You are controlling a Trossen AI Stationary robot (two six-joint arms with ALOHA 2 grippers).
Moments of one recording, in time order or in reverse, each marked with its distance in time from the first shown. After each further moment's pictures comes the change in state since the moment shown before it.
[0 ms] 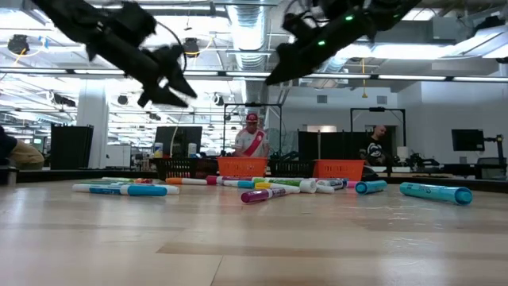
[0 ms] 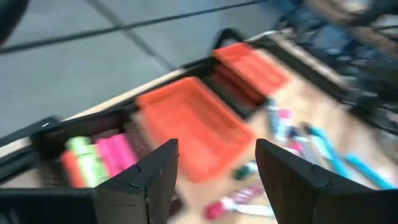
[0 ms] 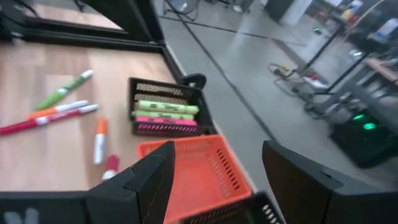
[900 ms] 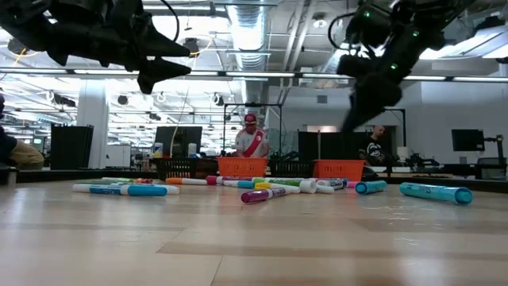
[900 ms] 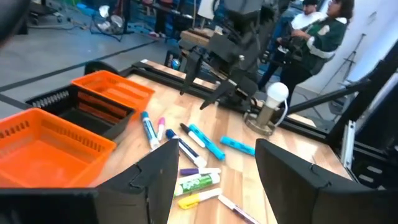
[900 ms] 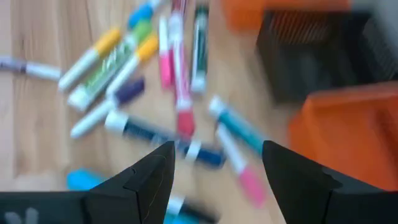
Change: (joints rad) left arm -0.407 -0.210 -0.282 0.394 -0.008 0.000; right arm -0.019 -0.261 -0.277 -0.523 -0.222 0.150
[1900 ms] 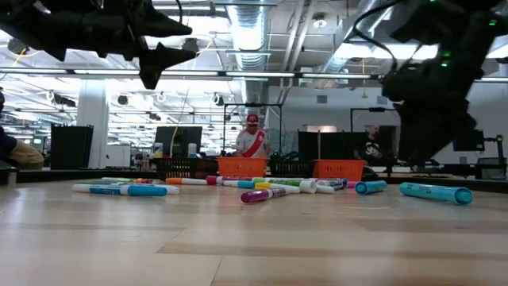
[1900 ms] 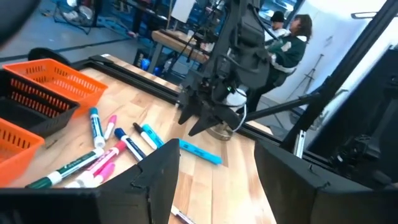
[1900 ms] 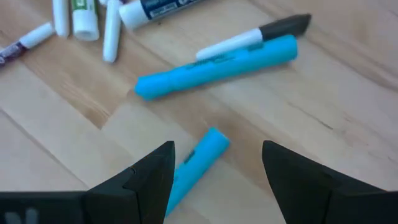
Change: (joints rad) left arm -0.214 0.074 0.000 0.136 -0.116 -0.140; right arm 0.470 0.008 -0.105 -0.223 0.199 1.215
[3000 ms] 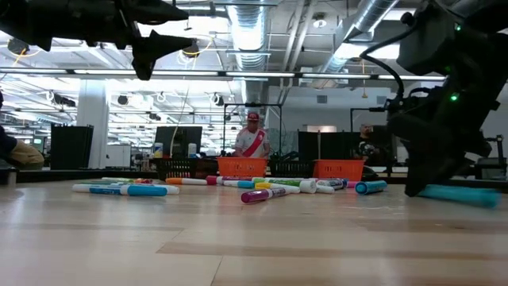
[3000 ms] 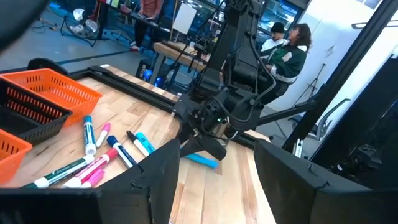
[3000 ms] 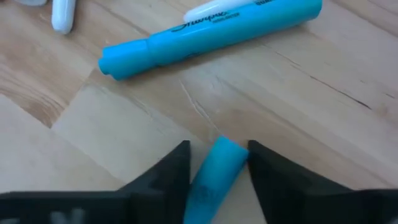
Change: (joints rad) left arm -0.164 0.000 0.001 0.040 -0.196 0.004; right arm 0.121 0.235 -0.043 0.147 0.087 0.158
